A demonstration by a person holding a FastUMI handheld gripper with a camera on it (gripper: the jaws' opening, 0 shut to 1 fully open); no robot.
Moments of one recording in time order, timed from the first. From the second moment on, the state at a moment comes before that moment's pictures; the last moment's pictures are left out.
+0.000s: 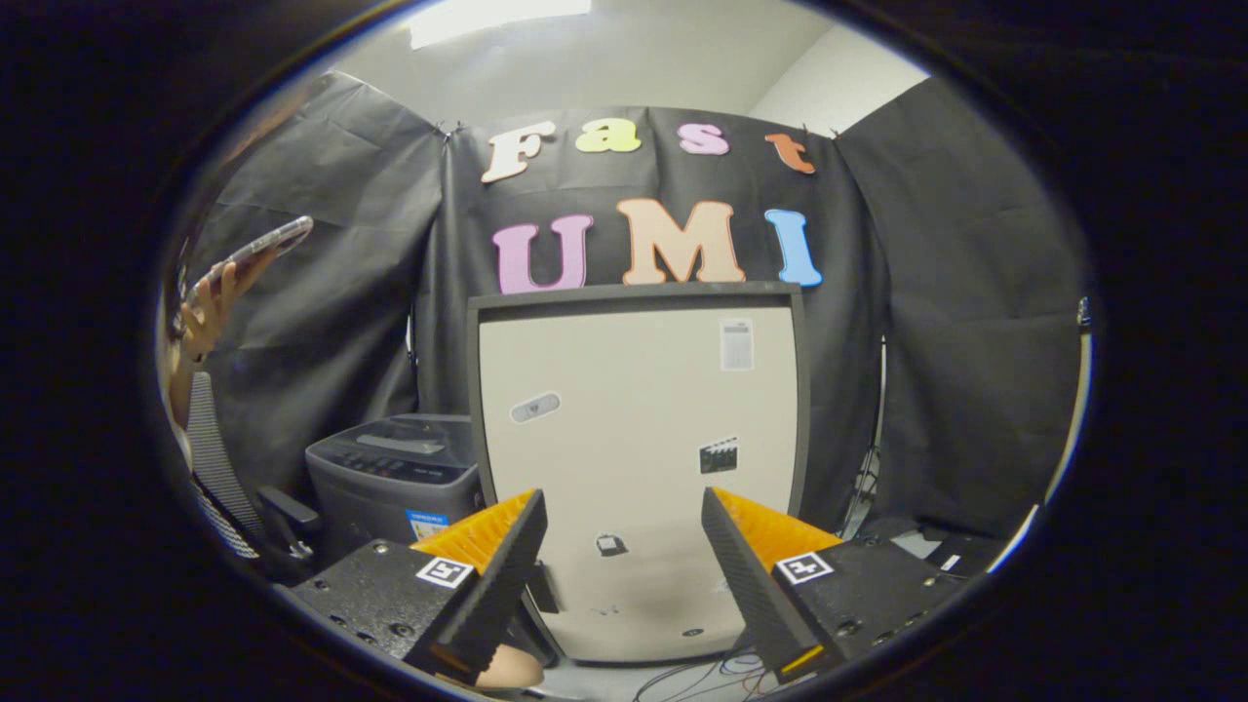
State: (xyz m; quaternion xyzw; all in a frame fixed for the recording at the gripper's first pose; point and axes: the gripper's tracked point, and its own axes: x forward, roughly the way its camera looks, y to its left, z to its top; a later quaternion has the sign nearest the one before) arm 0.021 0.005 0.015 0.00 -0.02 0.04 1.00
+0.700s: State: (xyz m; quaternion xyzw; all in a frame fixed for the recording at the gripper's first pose) arm 0.019 0.011 -0.001 0.00 0.00 0.05 1.00
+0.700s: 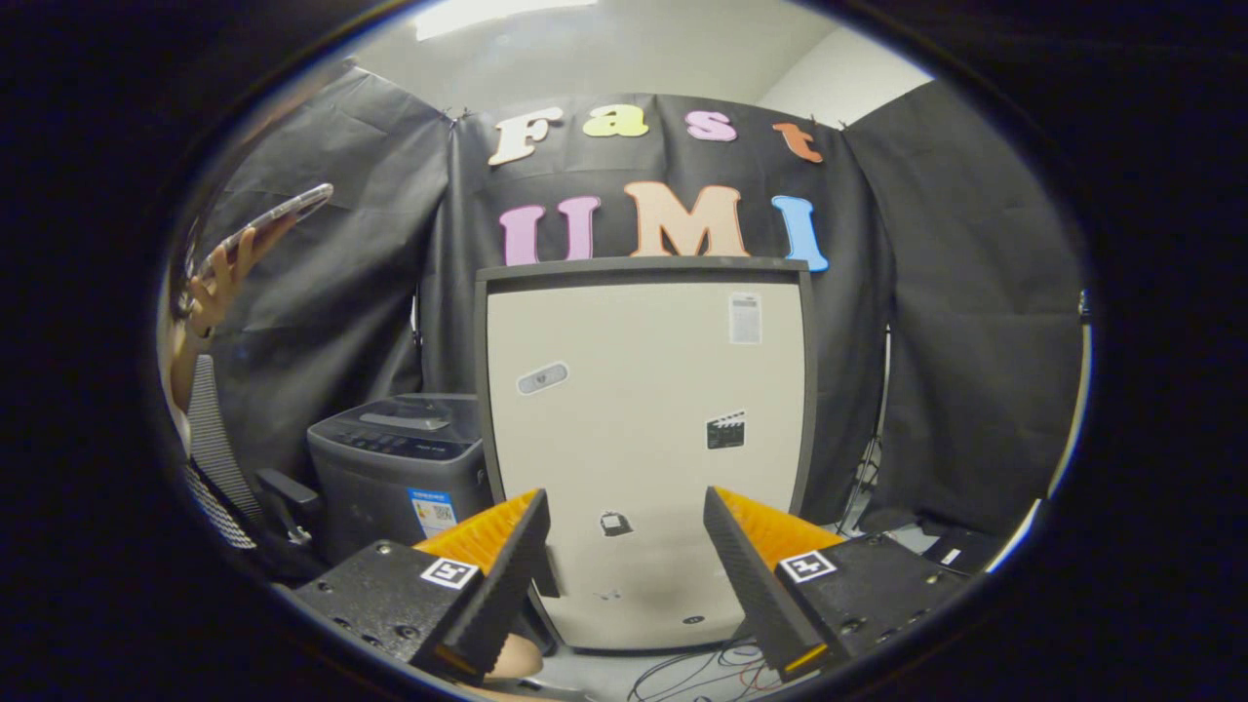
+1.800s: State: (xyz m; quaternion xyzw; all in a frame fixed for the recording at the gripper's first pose) arm 0.019 0.013 -0.002 0.00 0.00 0.03 1.00
